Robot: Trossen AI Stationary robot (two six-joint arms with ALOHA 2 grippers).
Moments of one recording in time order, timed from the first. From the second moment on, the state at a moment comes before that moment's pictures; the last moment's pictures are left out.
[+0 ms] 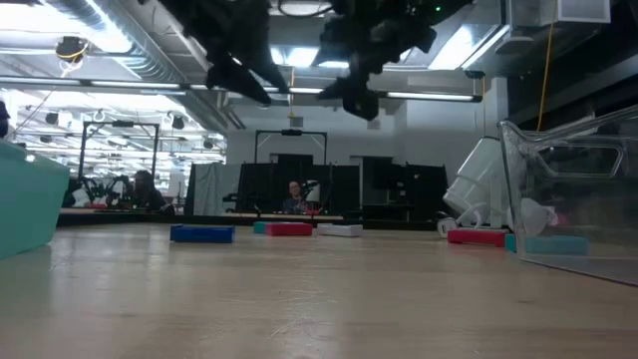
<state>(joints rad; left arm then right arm) 0.15 1.27 0.99 -0.39 -0.24 -0.35 -0.28 1.76 1.45 -0.48 -0.61 0.41</state>
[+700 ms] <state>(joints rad) 0.29 1.21 0.99 -0.41 -0.18 -0.25 -0.20 1.71 1.13 -0.95 0.01 0.46</state>
